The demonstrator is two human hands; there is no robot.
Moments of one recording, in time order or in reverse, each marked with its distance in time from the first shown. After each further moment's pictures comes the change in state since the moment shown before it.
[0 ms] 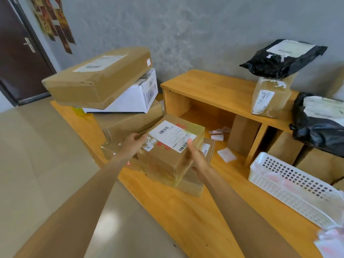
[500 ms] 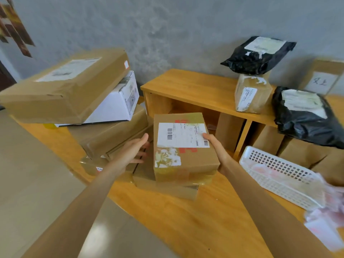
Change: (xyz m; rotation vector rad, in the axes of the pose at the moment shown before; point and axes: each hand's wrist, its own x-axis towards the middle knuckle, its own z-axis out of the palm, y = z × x) left_hand 0.004 0.025 0.010 -0.251 -0.366 0.049; right_hand -0.021 -0.036 -0.072 0.219 -0.003 -0.020
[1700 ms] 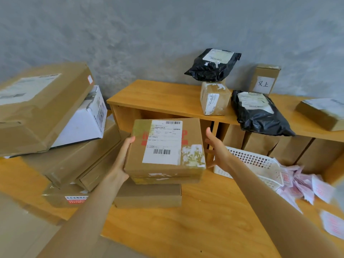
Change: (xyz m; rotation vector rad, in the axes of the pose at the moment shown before) left_hand 0.025 0.021 0.040 -0.546 -0.243 -0.047; right_hand -0.040 -0.028 -0.036 -0.161 0.285 -0.048
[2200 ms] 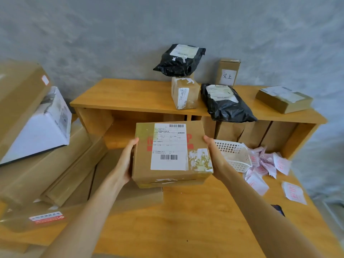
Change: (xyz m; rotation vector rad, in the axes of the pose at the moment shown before) left_hand 0.007 -0.028 0.054 0.204 -0.152 -0.056; right_hand -0.035 0.050 -0.037 0.290 0.161 -0.038
